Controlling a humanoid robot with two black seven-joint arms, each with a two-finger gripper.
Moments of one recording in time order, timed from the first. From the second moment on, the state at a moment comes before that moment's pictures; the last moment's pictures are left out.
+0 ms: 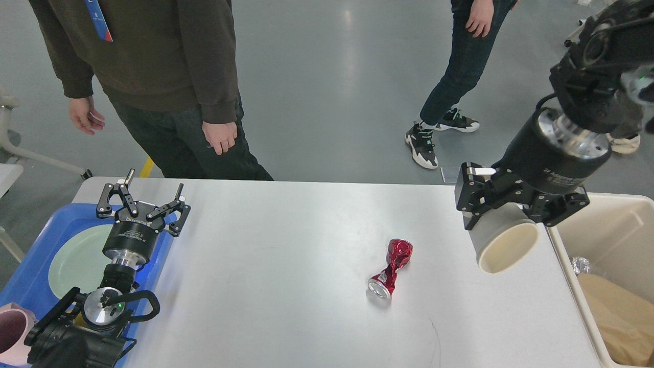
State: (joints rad) left arm -0.38 0.14 -1.34 -0.61 -0.02 -0.67 -0.14; right arm 2.56 -0.16 -1.46 1.66 0.22 0.89 -0.04
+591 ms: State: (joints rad) left arm -0.38 0.14 -1.34 -0.61 -0.02 -0.67 -0.14; right arm 2.29 -0.59 -1.80 1.40 0.11 0.57 -0.04
